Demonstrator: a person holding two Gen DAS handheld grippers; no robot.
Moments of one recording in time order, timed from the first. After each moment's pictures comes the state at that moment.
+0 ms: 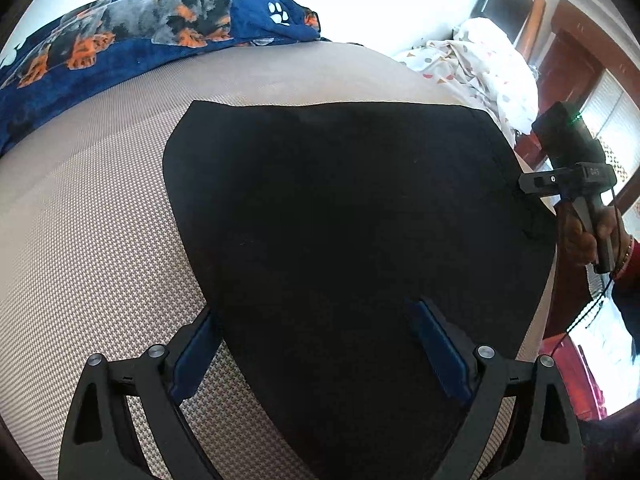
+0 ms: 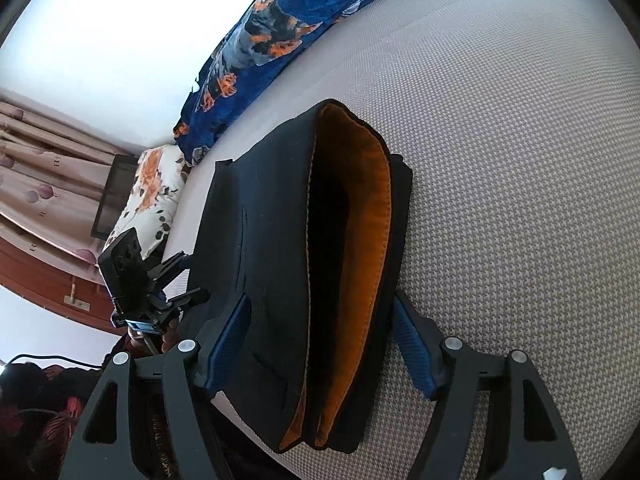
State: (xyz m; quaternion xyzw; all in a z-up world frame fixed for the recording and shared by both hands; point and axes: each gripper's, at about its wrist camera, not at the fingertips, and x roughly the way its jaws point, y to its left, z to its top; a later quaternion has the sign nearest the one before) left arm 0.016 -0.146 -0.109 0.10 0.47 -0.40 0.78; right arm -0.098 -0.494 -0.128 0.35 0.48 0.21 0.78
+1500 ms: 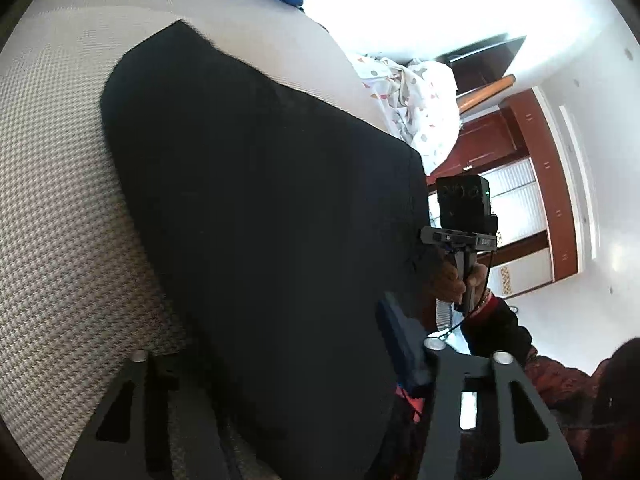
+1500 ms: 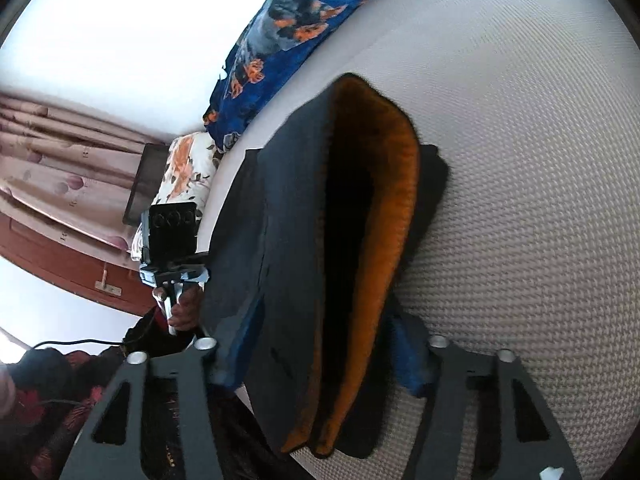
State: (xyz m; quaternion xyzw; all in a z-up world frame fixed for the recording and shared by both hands) left arm 0.072 -0.116 -0.133 -0.14 0.59 -0.52 0.61; right arm -0.082 -0.489 -0.139 0.37 0.48 0.28 0.74
